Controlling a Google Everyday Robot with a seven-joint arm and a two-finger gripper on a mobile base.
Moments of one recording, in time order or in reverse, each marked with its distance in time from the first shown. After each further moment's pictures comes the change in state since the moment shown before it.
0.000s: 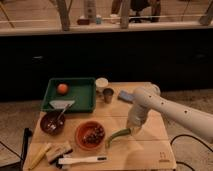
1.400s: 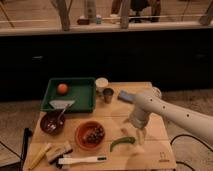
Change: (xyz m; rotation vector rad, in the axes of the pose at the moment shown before) arm 0.005 0.010 0.005 0.014 0.026 -0.050
